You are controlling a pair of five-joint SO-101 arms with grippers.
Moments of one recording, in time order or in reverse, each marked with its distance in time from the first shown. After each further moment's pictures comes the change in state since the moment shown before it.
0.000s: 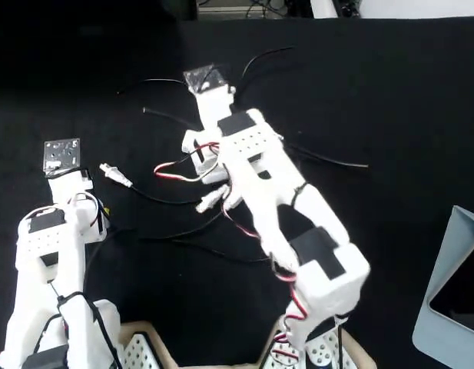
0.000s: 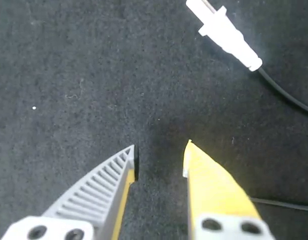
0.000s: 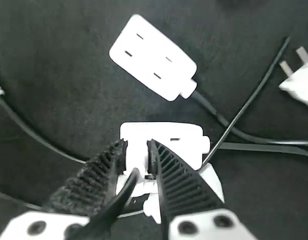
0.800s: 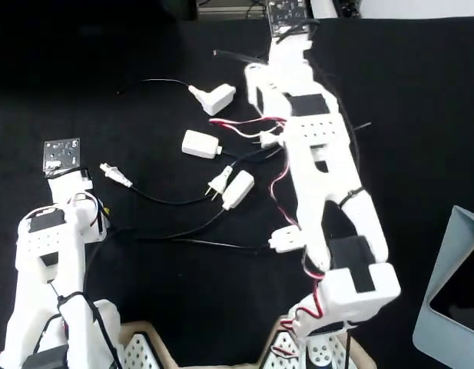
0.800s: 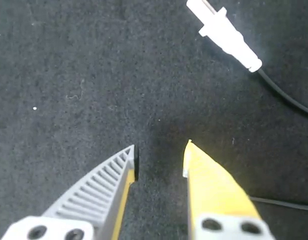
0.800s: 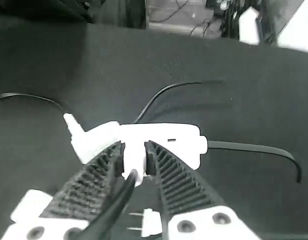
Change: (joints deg) left arm 0.0 0.0 0.0 0.0 0.0; right arm 17.4 -4.1 -0.1 -28.7 11.3
